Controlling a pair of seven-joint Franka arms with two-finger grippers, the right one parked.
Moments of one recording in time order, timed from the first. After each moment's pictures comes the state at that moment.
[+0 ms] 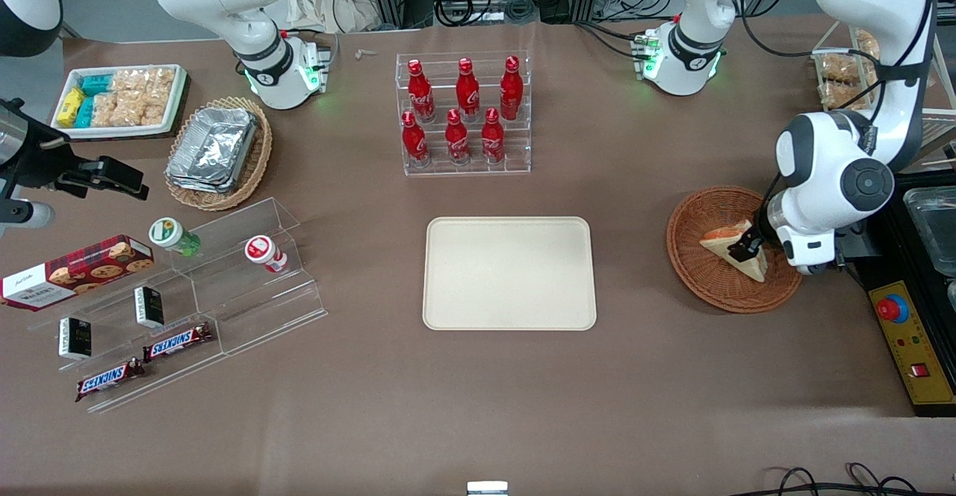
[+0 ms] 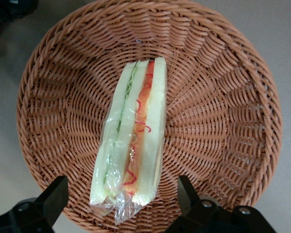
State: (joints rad) arm -0.11 0.20 0.13 -2.21 0.01 2.25 -0.88
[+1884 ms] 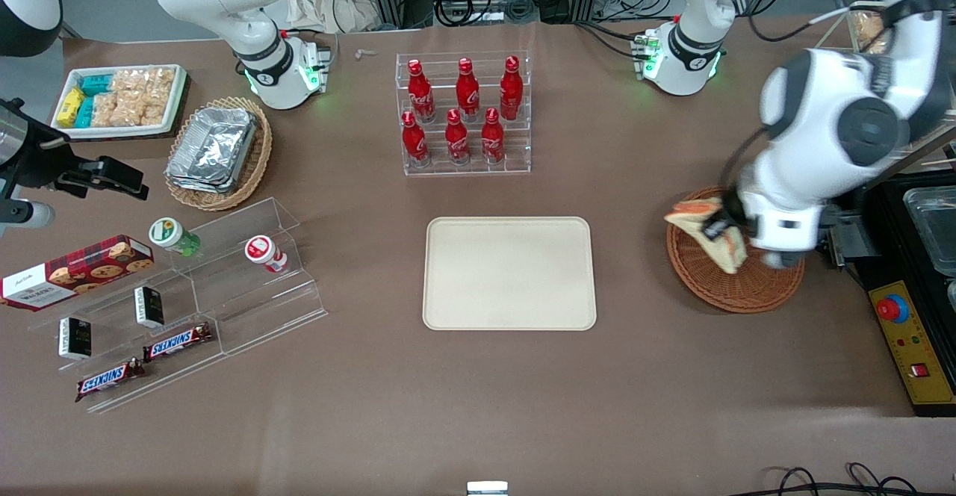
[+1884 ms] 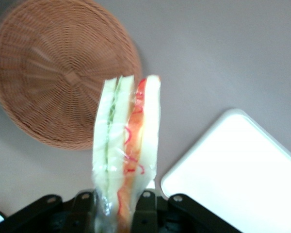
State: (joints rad) arm -0.13 0.10 -0.17 -1.87 -0.03 1.89 -0.90
